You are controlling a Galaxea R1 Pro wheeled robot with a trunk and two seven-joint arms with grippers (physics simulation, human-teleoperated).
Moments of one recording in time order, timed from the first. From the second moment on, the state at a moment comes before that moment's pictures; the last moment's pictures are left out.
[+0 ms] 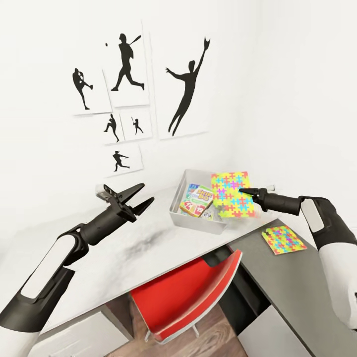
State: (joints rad) left arm -0.56 0.28 -0.27 -1.61 1.70 0.63 -0.30; right arm -1.03 -0.32 -0.16 -0.76 -0.50 1.04 0.78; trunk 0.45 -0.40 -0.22
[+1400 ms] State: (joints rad) left arm -0.50 0.29 -0.17 -1.61 1.71 0.64 -0.07; right arm -1.26 -0.21 -0.17 -0.49 -0.59 0.86 0.27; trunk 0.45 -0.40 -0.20
